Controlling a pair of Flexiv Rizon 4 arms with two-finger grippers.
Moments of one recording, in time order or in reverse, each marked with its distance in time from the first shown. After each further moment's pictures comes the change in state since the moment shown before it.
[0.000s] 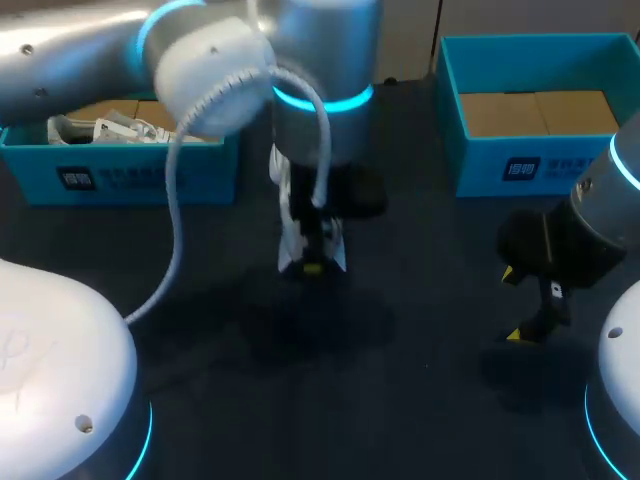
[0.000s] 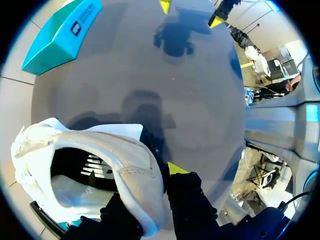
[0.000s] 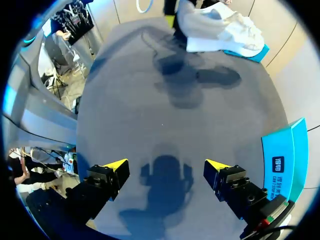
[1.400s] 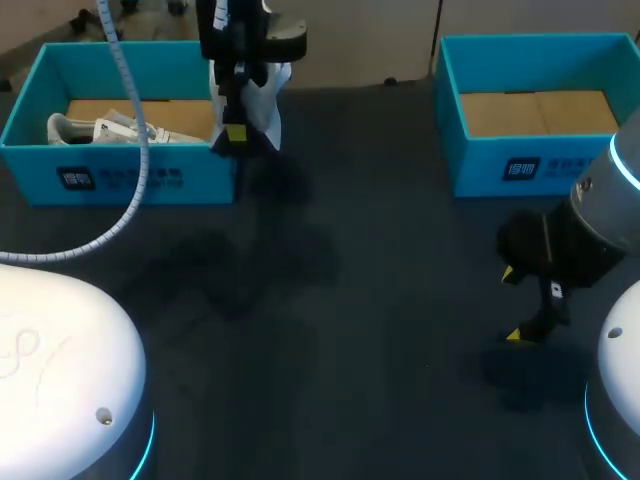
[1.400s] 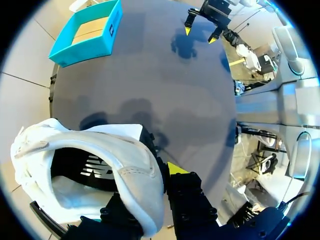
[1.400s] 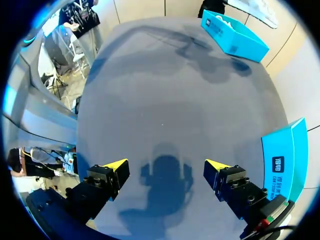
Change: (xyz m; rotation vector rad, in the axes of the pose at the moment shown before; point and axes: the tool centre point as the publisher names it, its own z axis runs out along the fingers) left arm -0.101 0.091 -0.128 0.004 0.049 0.055; right arm 0.000 0.000 0.000 0.000 0.000 0.000
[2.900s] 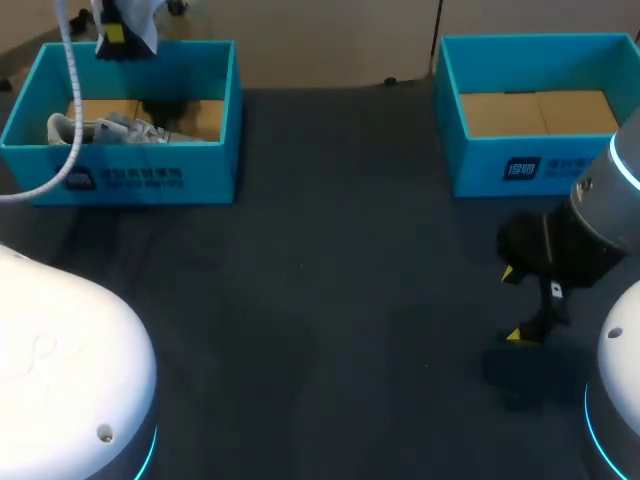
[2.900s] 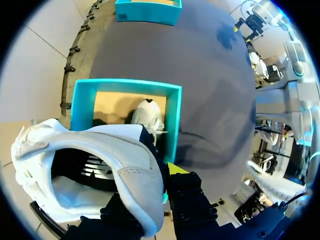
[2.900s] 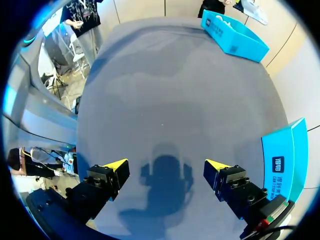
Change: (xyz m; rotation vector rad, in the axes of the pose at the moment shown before) left arm -0.236 0.200 -0.022 -0.015 -0.005 -0.111; right arm 0.000 0.000 0.000 0.000 0.000 0.000
